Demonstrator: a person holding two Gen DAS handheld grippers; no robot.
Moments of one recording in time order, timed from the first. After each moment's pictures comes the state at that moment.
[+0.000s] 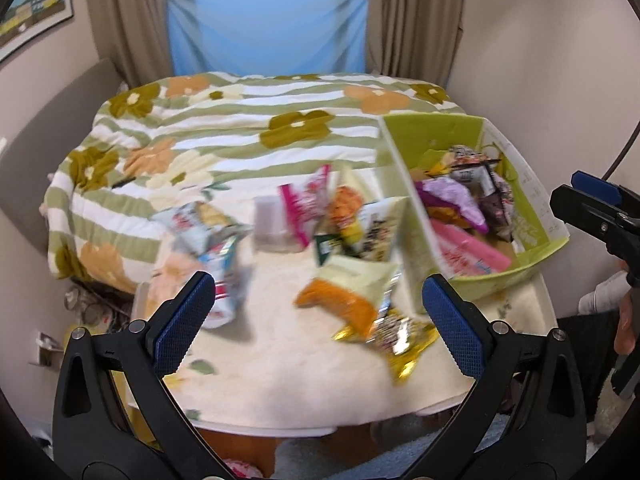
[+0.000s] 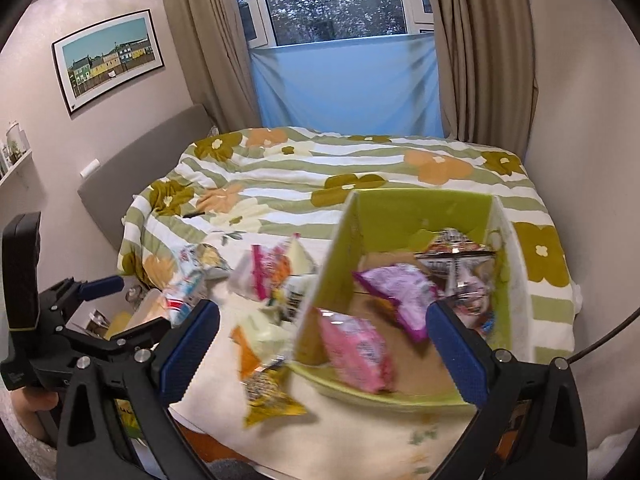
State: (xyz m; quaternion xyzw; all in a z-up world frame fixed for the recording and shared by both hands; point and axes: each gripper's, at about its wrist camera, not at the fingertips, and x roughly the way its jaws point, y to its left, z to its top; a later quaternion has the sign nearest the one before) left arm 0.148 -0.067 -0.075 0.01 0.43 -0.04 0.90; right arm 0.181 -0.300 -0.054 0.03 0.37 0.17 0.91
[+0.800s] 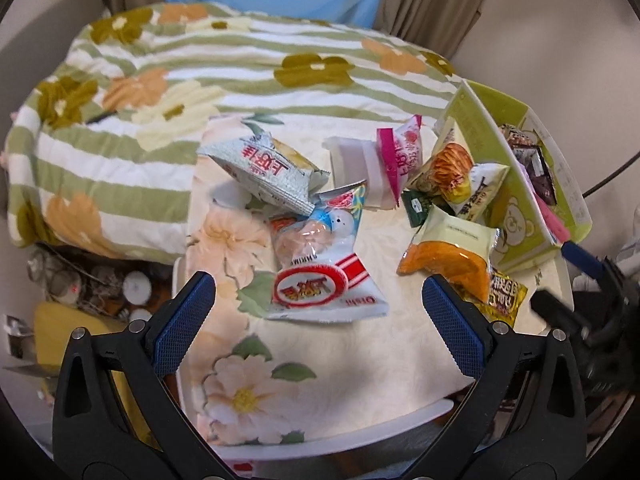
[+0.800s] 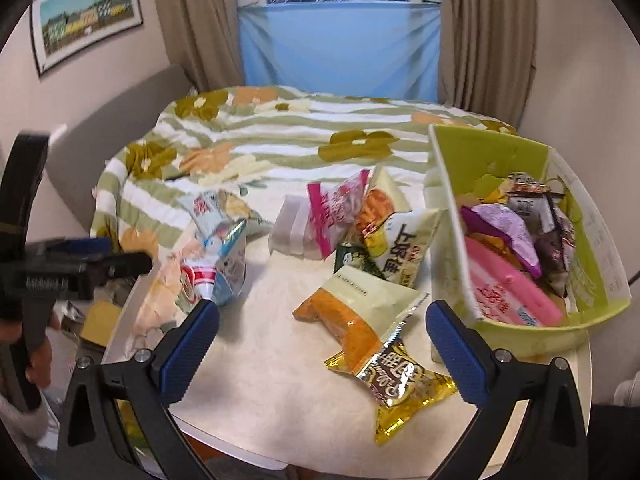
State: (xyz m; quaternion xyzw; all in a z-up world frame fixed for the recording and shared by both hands) left arm 0.213 0.103 -0.166 -0.06 0.52 -0.10 0.85; right arm 0.175 -0.131 -0.141 -0.01 0.43 0.11 0.90
